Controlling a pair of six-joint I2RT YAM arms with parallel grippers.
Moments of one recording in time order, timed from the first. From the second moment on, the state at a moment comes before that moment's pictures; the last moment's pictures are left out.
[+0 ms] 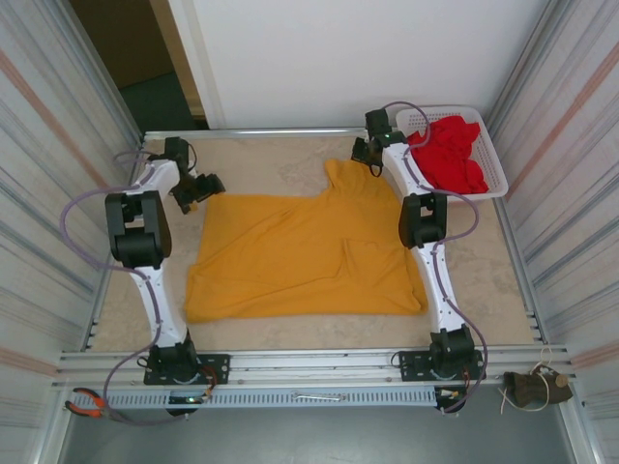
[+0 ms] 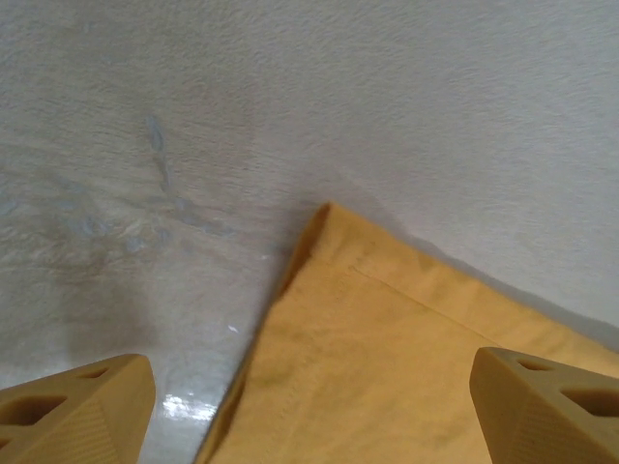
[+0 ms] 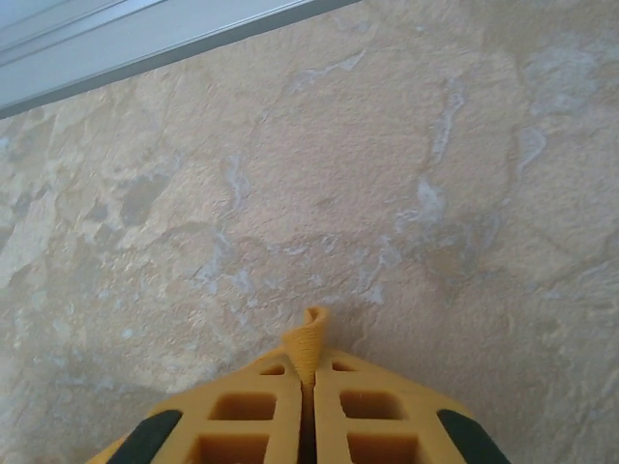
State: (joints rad) left arm 0.08 2.15 1.67 -0.78 0.19 -0.38; right arm 0.22 2.81 2.69 -0.79 -0.08 0.44
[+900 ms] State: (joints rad) left arm 0.01 2.28 1.84 -0.83 0.13 -0.30; right arm 0.21 2.80 2.66 -0.78 -0.14 0.46
